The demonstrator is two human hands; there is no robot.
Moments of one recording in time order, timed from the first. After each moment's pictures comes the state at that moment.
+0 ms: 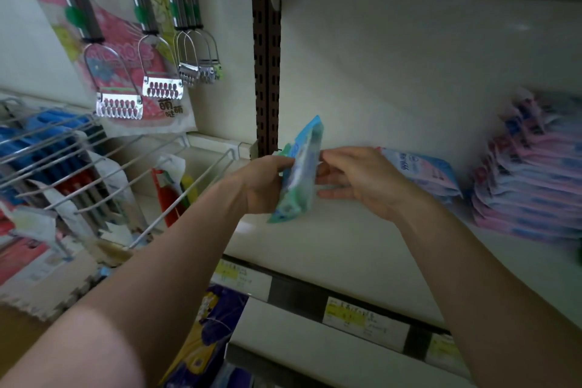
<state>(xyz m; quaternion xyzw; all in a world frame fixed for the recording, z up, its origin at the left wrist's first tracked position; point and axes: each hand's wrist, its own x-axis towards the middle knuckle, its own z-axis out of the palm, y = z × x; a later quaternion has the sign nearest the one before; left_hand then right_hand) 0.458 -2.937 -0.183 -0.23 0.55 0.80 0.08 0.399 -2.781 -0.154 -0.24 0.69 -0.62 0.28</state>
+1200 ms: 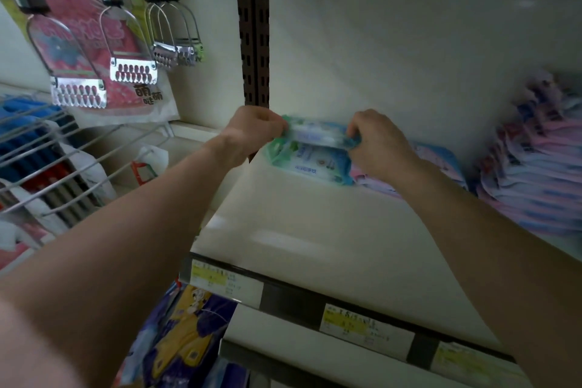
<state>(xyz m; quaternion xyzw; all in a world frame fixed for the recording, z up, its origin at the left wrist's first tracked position) 0.409 -2.974 -0.169 -0.23 0.79 0.54 -0.17 0.329 -2.781 -0.166 -0.34 0.92 -0.19 -0.10</state>
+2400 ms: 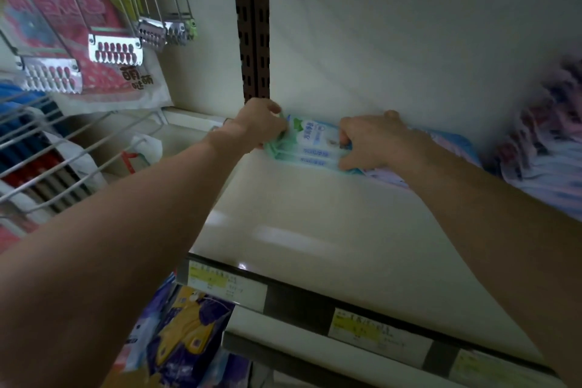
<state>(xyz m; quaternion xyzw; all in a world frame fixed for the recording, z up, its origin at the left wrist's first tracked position) 0.379 -2.985 -0.189 -0.27 0.85 0.45 -0.11 0.314 -2.802 -0.170 -0.39 0.92 0.08 -0.01</state>
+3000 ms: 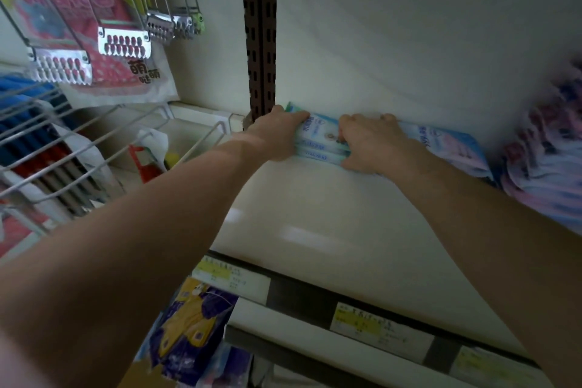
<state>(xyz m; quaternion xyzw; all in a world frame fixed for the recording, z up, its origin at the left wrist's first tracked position) 0.384 -2.971 -0.201 -0.13 0.99 0.10 -0.01 0.322 -2.807 -0.185 -0.39 0.91 0.08 -0.05</state>
